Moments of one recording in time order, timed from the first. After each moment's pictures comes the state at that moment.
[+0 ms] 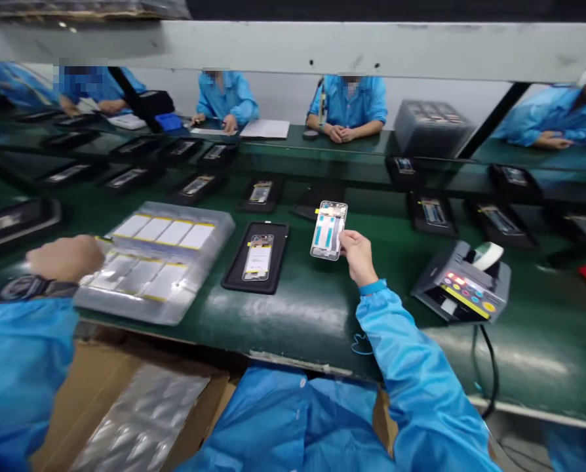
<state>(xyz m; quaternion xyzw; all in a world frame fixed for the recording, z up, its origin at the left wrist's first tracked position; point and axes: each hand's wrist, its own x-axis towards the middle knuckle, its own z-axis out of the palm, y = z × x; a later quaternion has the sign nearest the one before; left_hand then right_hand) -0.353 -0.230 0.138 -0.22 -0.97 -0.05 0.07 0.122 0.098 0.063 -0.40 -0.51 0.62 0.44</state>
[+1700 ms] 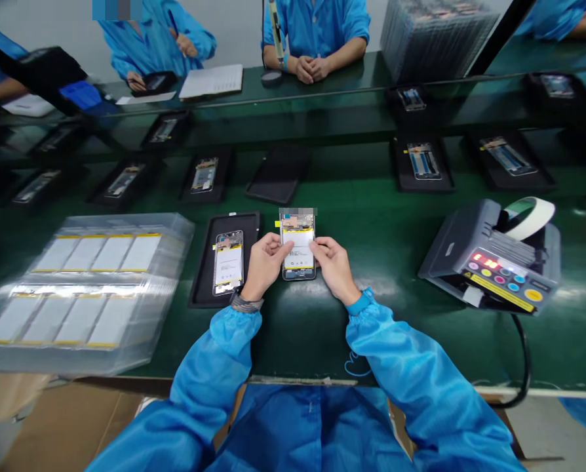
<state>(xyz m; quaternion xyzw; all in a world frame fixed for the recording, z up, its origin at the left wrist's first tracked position) -0.034 0.006 0.021 -0.35 -0.59 -0.60 -0.41 0.120 0.060 0.012 -0.38 -0.44 0.71 0.38</state>
